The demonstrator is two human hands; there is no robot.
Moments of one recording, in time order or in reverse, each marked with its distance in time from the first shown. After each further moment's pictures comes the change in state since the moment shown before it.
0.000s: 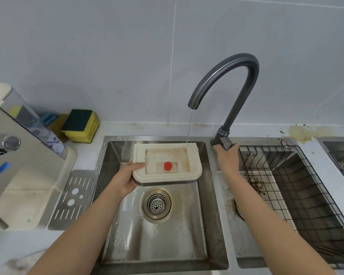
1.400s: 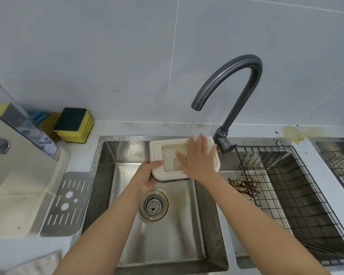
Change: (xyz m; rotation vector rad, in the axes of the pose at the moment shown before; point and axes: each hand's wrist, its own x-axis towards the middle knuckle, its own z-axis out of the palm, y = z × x) left_hand 0.026 -0.020 0.039 -0.079 -0.113 0.030; right_hand -0.022 0.005 0.060 -1.254 -0.280 -0.486
